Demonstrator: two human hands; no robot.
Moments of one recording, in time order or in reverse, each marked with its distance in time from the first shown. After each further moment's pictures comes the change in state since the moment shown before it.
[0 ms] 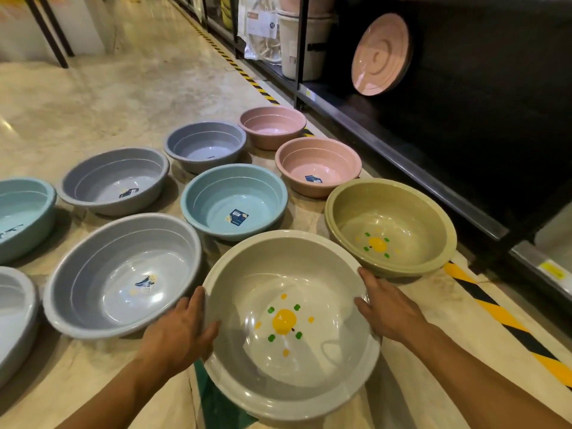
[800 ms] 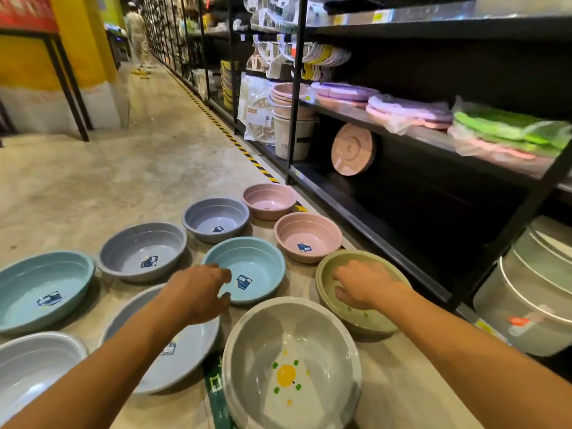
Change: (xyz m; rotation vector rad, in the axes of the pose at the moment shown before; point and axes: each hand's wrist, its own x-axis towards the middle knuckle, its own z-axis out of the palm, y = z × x) left_hand -0.072 0.037 -0.289 0.243 0.124 0.350; right_hand -0.098 -0.157 -0.249 -0.592 0.045 -0.169
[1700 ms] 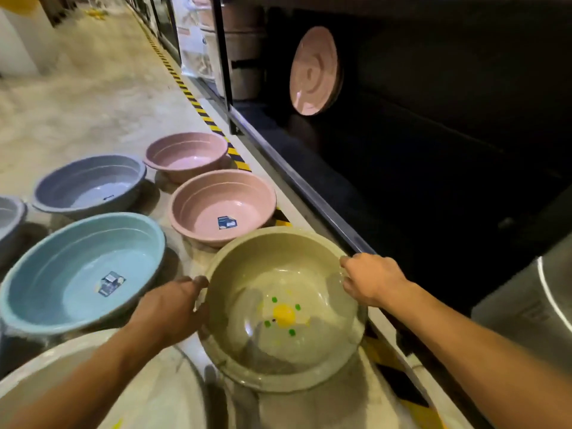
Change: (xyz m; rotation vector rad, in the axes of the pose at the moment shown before) left_hand 0.329 0.226 0.192 -0.032 -0.078 -0.129; right_hand 0.222 0.315 0.279 0.107 0.045 0.087
